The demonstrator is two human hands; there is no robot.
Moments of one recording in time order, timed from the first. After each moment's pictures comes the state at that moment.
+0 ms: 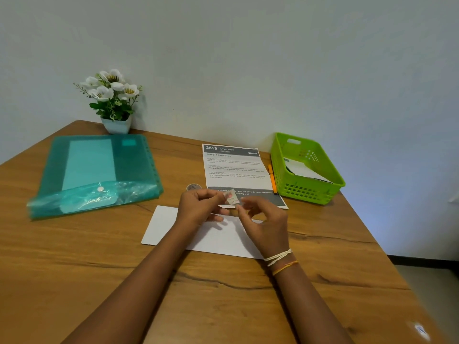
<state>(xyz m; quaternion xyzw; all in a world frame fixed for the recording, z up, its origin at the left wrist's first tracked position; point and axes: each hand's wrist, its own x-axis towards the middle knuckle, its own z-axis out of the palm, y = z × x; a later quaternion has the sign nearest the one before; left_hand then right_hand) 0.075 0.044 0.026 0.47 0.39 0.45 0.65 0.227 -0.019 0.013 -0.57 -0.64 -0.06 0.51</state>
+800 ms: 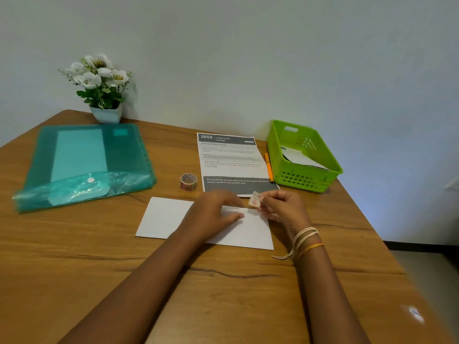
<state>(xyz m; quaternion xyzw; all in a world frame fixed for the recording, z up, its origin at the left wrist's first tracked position) 0.087 0.029 0.010 0.83 0.35 0.31 0.29 0.266 -0.028 0.037 -0.66 -0.35 0.39 0.54</state>
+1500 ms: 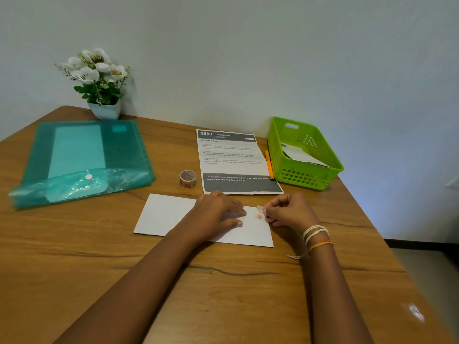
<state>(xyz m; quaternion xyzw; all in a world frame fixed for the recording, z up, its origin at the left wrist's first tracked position) 0.092 0.034 0.005 0.90 0.33 0.16 0.22 0.288 -0.030 0.034 -0.78 -0.42 0.32 0.33</state>
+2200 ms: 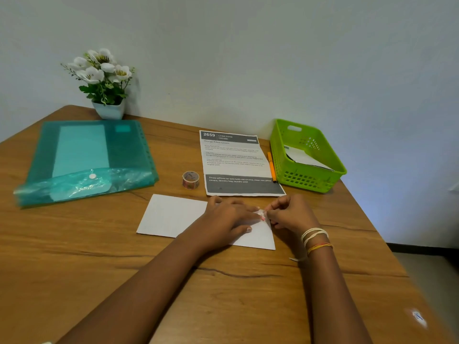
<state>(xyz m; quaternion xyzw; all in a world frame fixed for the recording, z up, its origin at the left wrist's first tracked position) 0.099 0.022 0.004 0.93 0.27 0.14 0.19 0.287 -0.027 0.031 -0.79 -0.45 0.28 0.31</state>
